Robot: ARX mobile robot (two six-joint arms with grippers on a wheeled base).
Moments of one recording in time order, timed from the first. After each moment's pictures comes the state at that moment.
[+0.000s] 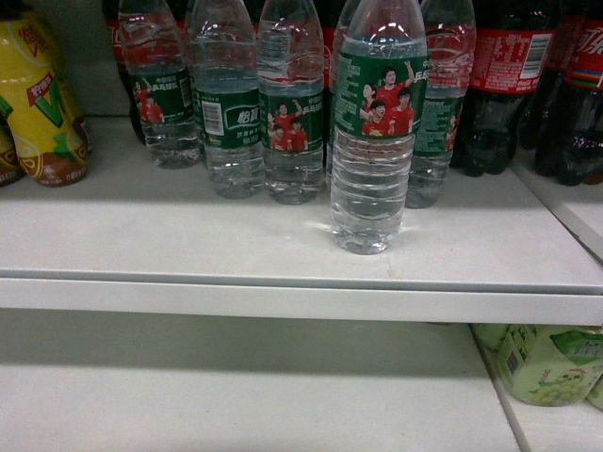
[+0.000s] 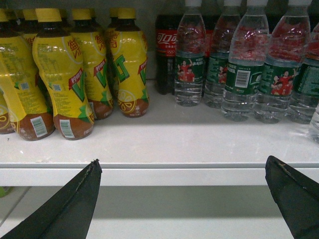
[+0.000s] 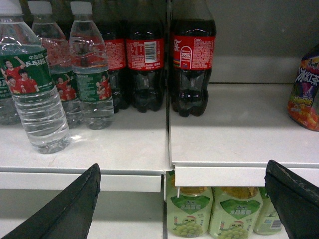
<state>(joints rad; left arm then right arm) 0.00 0.01 0.01 0.00 0.00 0.00 0.00 0.00 0.01 0.00 0.00 0.00</state>
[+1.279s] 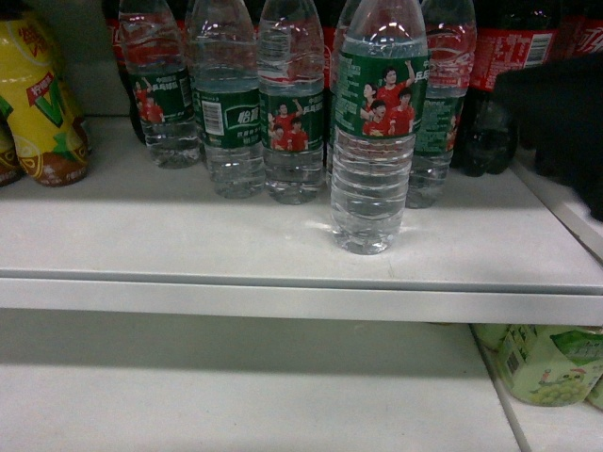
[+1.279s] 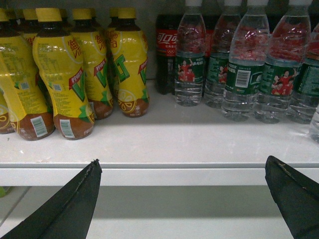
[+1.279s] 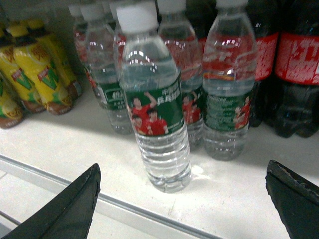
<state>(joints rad) 0.00 0.01 0.01 0.00 0.00 0.00 0.32 1.21 0.41 0.71 -0.11 0.14</state>
